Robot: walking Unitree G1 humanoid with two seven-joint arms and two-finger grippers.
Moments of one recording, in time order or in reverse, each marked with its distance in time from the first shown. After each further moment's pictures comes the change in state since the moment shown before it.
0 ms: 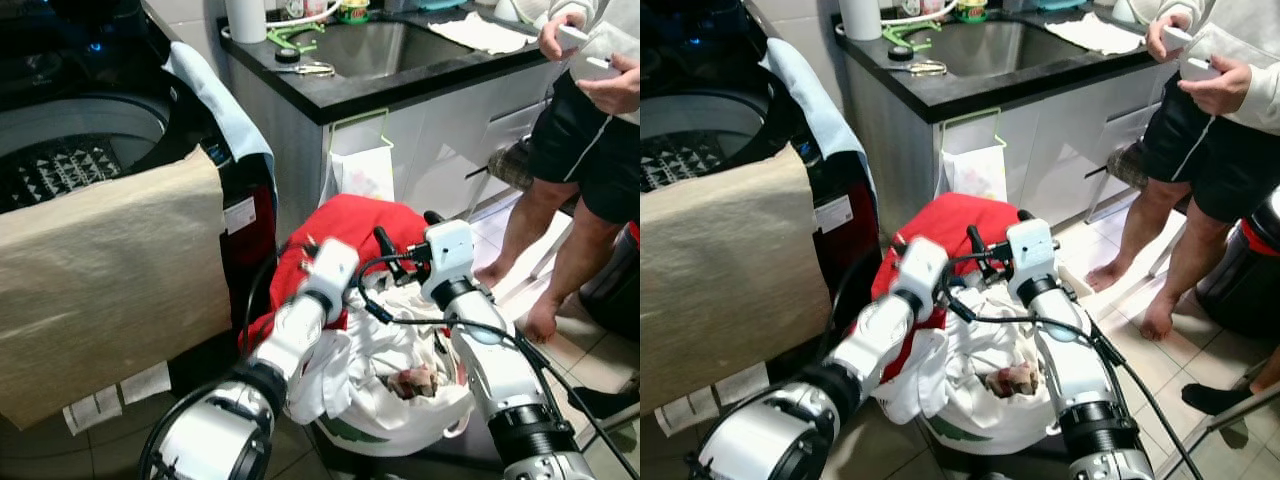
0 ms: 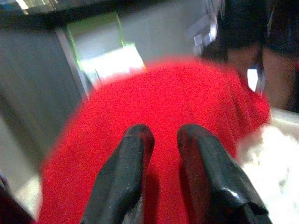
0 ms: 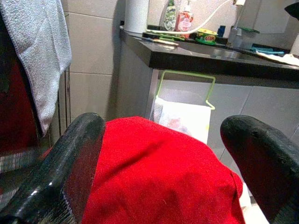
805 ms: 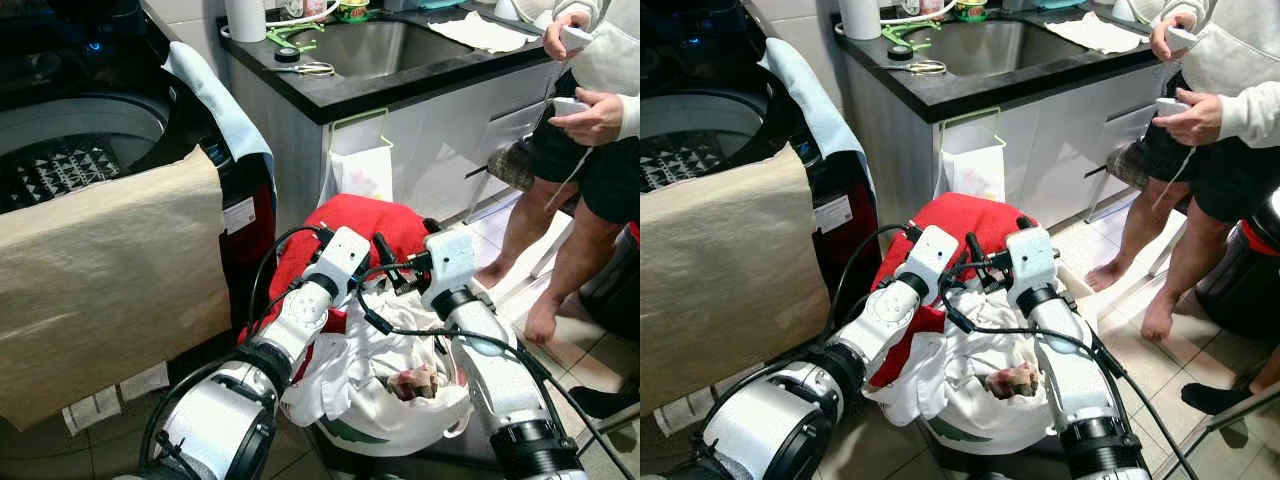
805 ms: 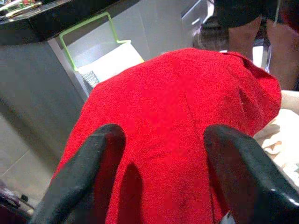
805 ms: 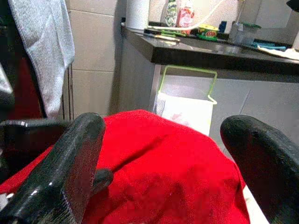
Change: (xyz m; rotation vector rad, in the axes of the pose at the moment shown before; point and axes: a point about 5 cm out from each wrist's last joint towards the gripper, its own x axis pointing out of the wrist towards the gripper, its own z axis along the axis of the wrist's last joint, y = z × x) left arm 0.007 -0.002 0.000 0.163 0.088 -0.034; right arm -0.012 0.006 -0.003 0.013 0.015 0.003
